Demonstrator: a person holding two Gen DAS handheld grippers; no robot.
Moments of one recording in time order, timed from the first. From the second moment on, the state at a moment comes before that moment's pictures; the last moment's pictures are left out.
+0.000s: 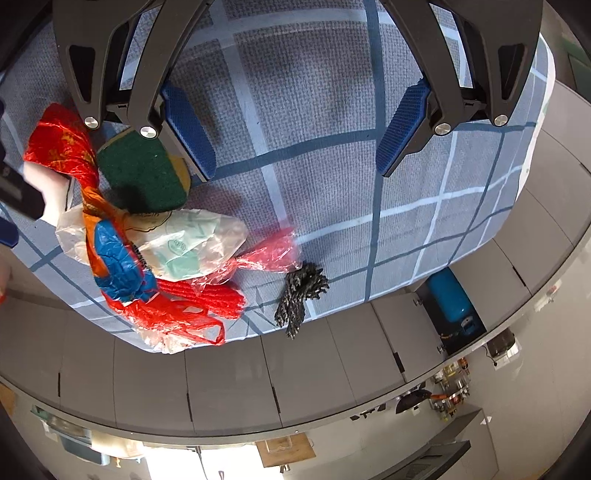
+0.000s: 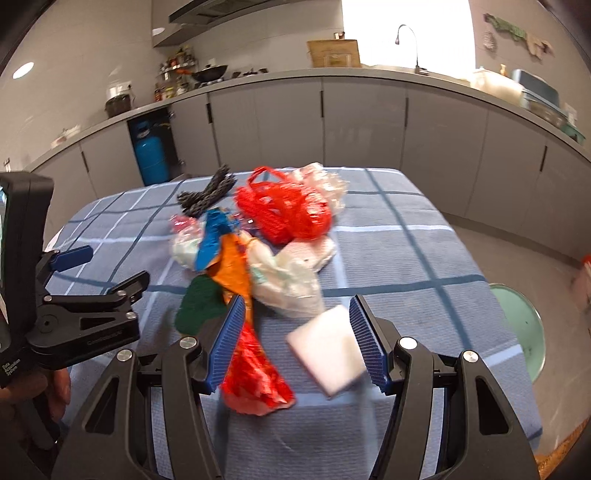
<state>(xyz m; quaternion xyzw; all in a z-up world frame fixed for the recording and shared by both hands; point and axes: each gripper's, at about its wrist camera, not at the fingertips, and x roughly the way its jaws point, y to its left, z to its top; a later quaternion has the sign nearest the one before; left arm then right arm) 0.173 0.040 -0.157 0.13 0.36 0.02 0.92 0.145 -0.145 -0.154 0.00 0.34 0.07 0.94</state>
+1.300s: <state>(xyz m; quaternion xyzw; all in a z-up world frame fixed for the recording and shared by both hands) 0.188 -0.043 -0.184 0.11 0.41 -0.05 0.91 0.118 -0.203 -0.141 0.04 0.32 0.01 0.95</state>
